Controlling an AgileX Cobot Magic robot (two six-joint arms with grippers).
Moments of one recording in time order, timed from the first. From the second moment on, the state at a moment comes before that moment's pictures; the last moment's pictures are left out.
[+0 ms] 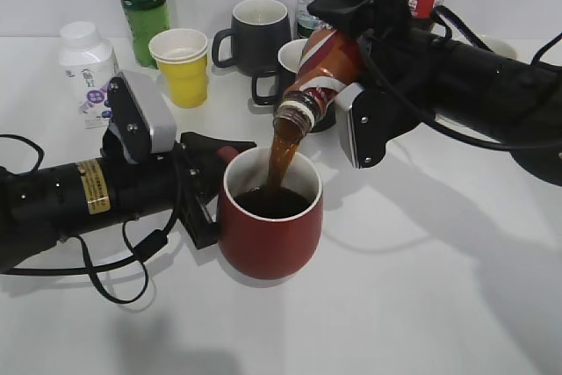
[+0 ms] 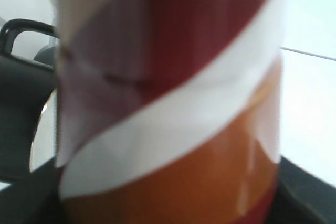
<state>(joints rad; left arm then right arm) -0.48 1.86 -0.57 0.67 -1.09 -0.08 0.45 1.74 -0.76 -0.41 -0.90 -1.52</state>
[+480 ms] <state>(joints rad) -0.48 1.86 -0.57 0.67 -1.08 -0.08 0.45 1.74 -0.76 -0.41 -0.90 -1.53</state>
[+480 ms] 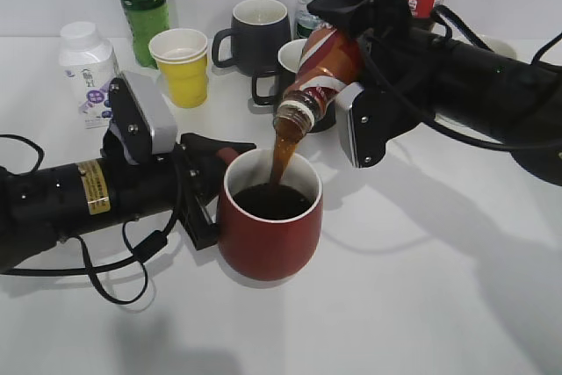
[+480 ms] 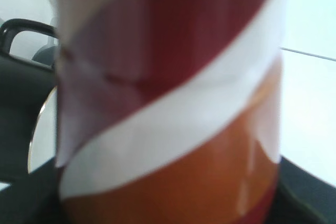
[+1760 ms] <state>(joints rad) -0.37 1.70 -0.43 0.31 -1.11 -0.07 0.45 1.74 -0.81 -0.26 -0.77 -0.37</state>
